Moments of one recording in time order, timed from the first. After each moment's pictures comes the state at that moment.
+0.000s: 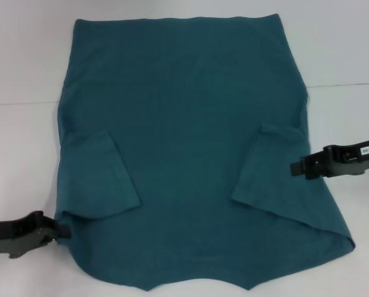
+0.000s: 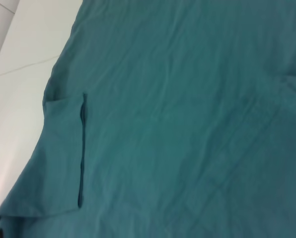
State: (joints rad) left arm -0.51 -2.09 0.53 0.76 2.39 1.44 -2.53; right arm 0.72 1.89 -0.64 -0.62 -2.41 -1.46 2.42
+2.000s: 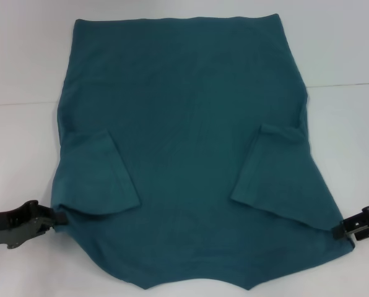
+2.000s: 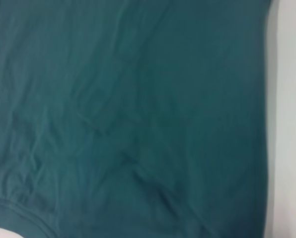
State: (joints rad) left arm -0.51 -2.08 0.49 0.75 2.35 1.44 -2.50; right arm 0.62 1.91 -0.71 -0.75 -2.60 -1.57 2.46
